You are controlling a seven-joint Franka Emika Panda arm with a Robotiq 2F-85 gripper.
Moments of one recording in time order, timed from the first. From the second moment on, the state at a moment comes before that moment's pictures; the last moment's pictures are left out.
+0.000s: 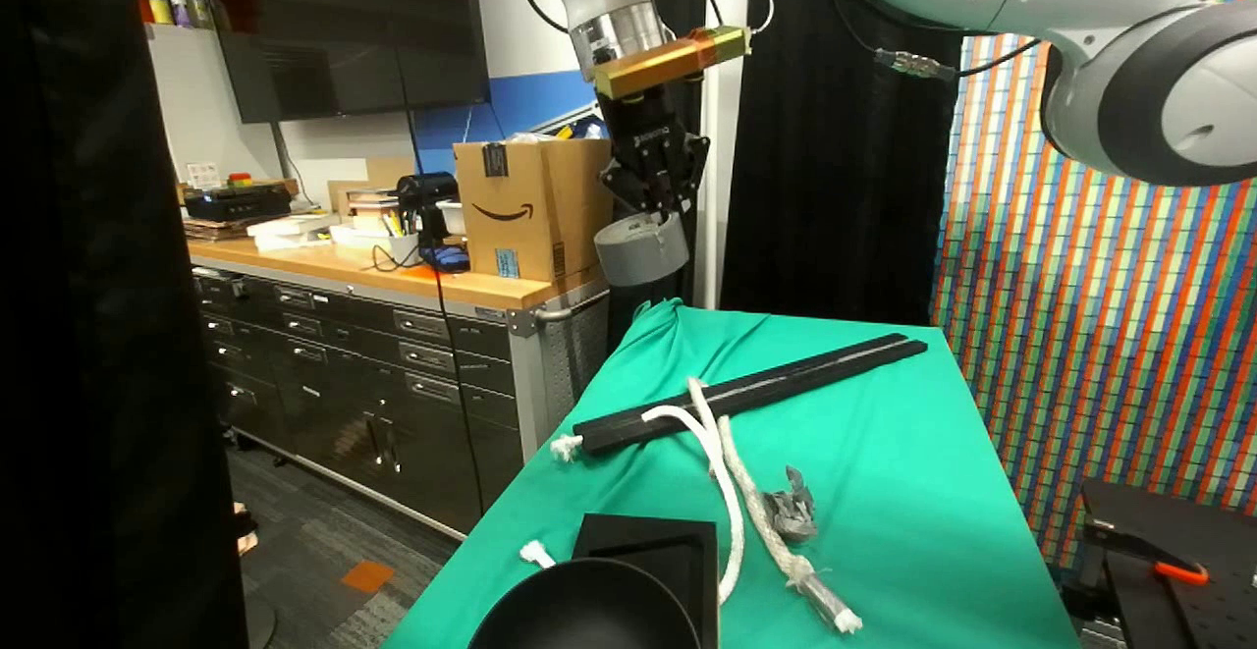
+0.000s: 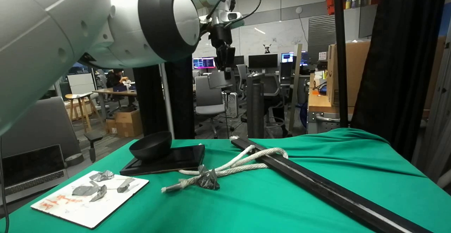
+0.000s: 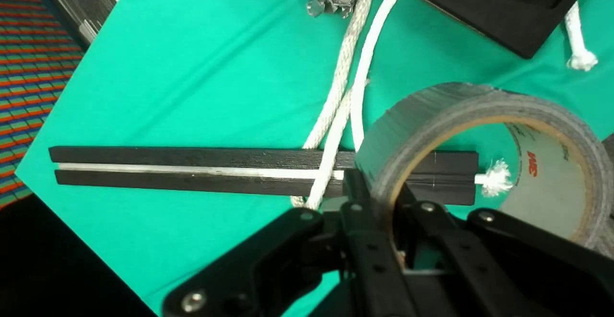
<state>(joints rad) 0.24 0.91 -0.07 -0.43 -0.14 1.11 0.76</state>
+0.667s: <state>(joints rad) 0.31 0.87 -0.06 -0.42 -0.14 1.14 0.47</state>
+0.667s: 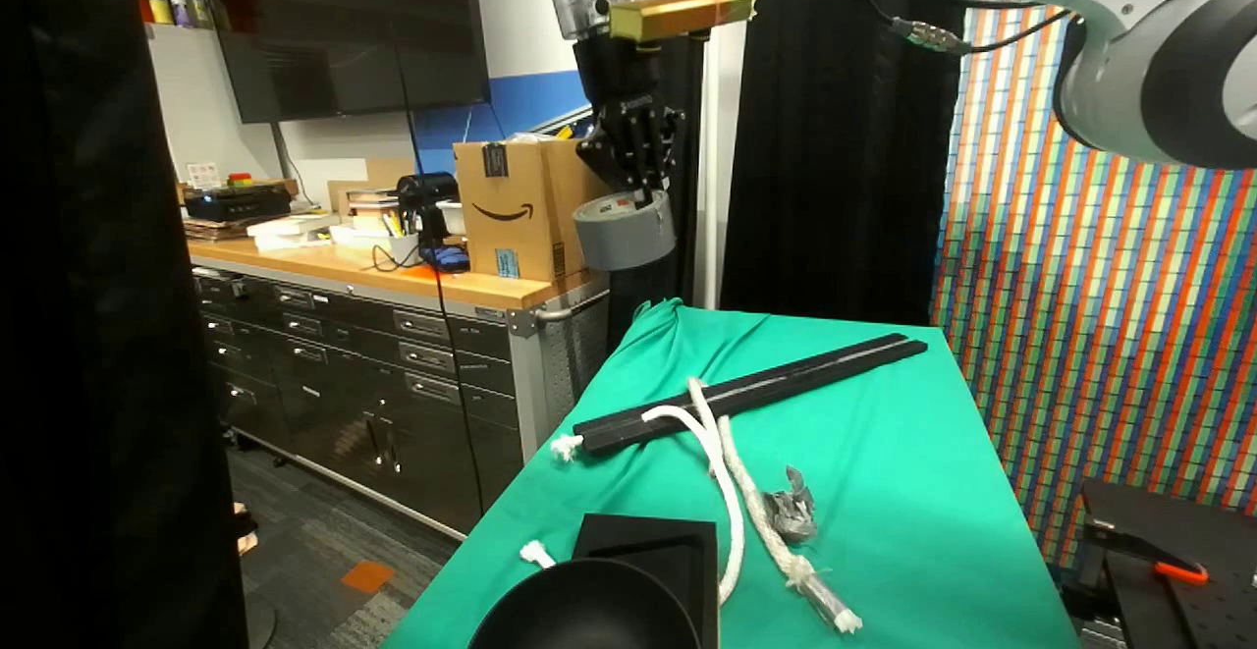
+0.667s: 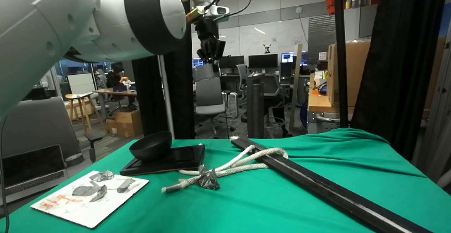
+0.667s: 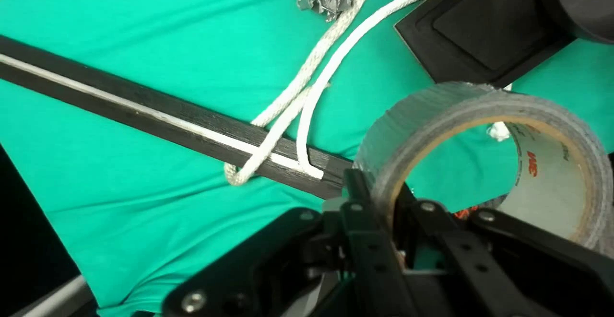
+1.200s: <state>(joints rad) 0.38 0.86 -0.09 -0.43 -0.20 1.22 0.44</state>
